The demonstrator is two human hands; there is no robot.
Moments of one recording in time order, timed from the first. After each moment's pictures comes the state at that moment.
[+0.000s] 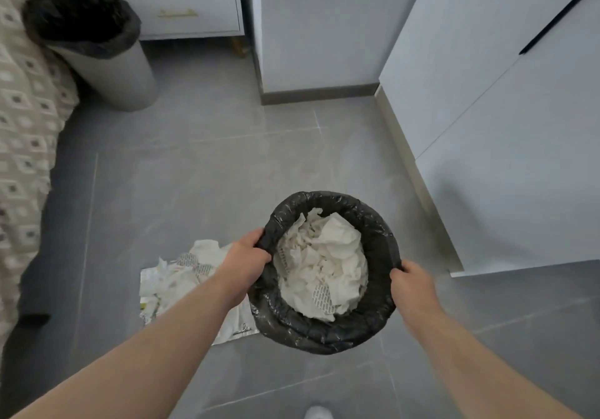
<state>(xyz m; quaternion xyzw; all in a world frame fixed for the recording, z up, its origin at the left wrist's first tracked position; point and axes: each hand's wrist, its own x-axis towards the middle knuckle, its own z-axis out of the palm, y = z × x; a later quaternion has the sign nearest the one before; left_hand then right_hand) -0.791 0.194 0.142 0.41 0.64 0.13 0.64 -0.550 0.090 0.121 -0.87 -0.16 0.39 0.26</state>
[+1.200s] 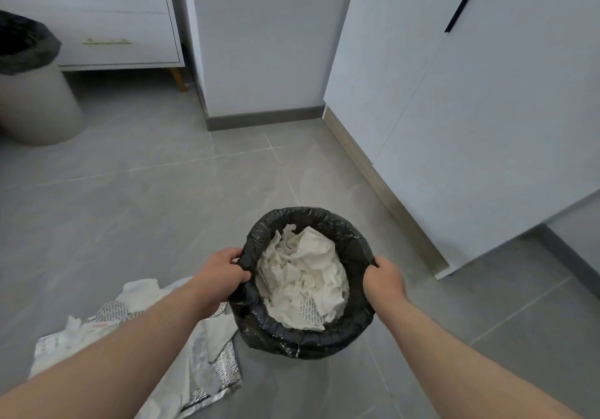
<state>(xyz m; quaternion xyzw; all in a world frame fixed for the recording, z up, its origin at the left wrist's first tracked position) -0.765 0.207 -0.023 0.49 0.55 0.10 0.67 -0.522 0.085 -0.018 -0.89 -0.21 0.28 0.29</state>
